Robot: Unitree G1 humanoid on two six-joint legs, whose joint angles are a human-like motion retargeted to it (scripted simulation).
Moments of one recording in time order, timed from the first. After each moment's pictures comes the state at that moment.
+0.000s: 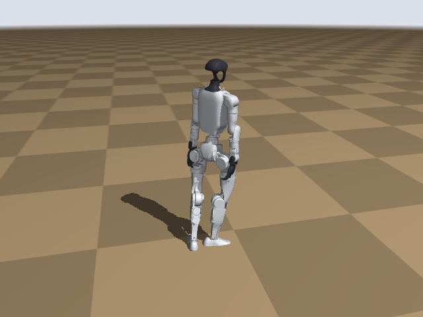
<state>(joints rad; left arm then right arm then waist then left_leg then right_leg) 0.05 0.04 0.14 1.62 0.22 0.10 -0.16 0.00 -0.13 -0.06 1.57 -0.27 0.14 0.23 -0.07 0.13 -0.23 0.09 0.07 0.84 0.00 -0.22 -0.10 -0.11 0.00 -0.73 0.05 -0.05 -0.06</state>
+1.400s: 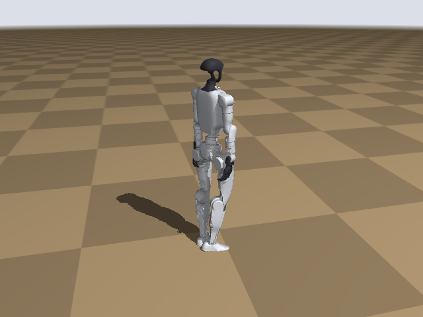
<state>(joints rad) 0.04 0.02 0.12 1.57 0.23 0.09 -0.15 0.02 -0.13 -0.03 1.59 -0.28 0.14 0.22 -0.02 0.07 -0.20 -0.06 -0.09 0.26 0.02 -0.14 0.07 -0.04 -0.07 -0.54 0.09 -0.05 -0.02</state>
